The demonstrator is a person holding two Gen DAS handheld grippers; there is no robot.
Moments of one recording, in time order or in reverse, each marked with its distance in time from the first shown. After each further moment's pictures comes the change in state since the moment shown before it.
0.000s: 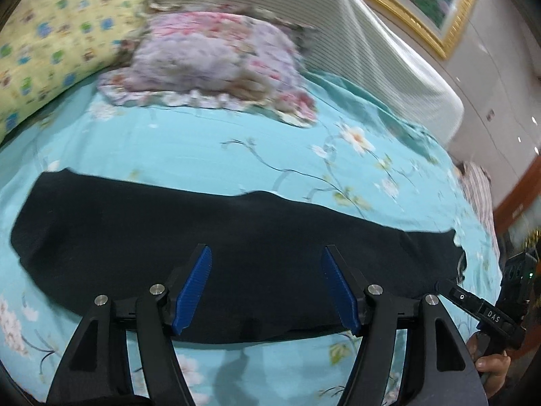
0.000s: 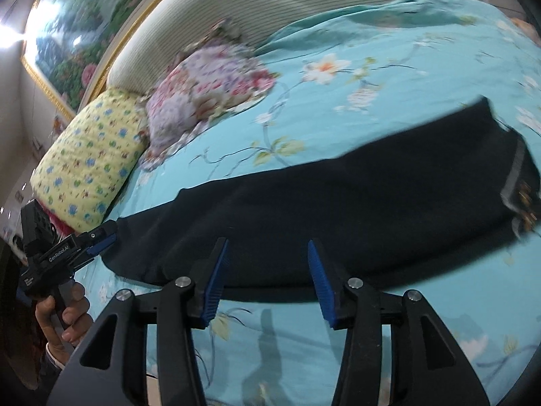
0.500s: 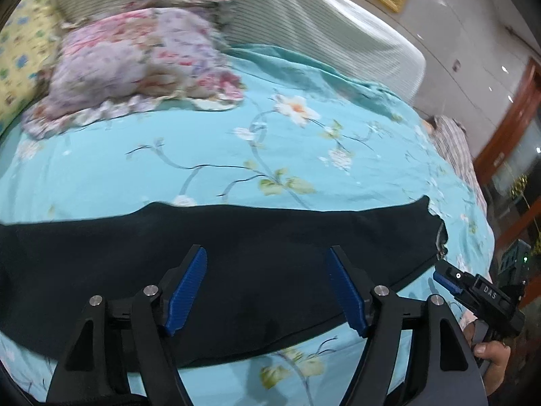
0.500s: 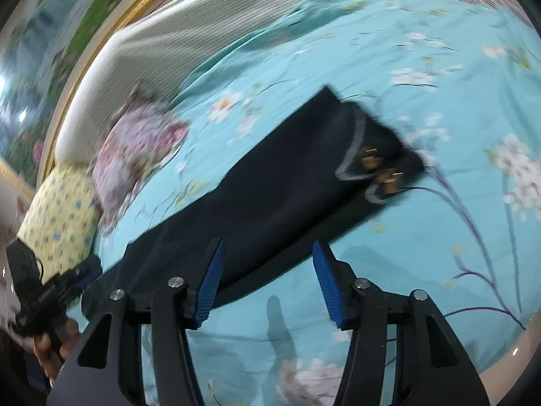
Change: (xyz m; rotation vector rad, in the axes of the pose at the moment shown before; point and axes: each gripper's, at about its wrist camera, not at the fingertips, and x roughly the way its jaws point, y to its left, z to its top) left arm 0.044 -0.083 0.012 0.186 0.090 -0.105; right arm -0.051 -0.081 -0.011 0.292 -0.143 -0.168
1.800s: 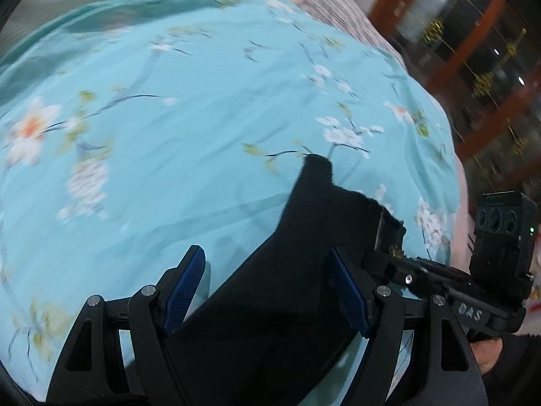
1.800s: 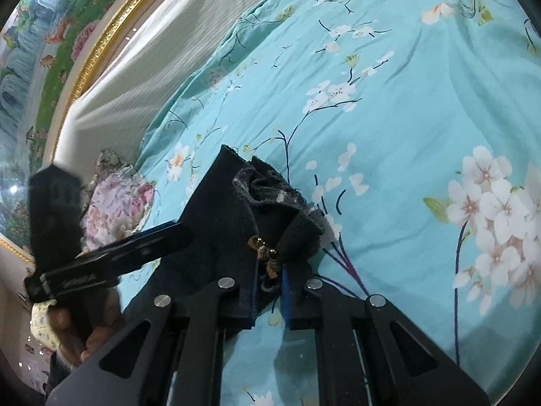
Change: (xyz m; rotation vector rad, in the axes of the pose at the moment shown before) left arm 0.206 -0.238 0.056 0.559 0.432 -0.348; right arm 0.008 -0.081 0.040 0.198 -0.067 0.033
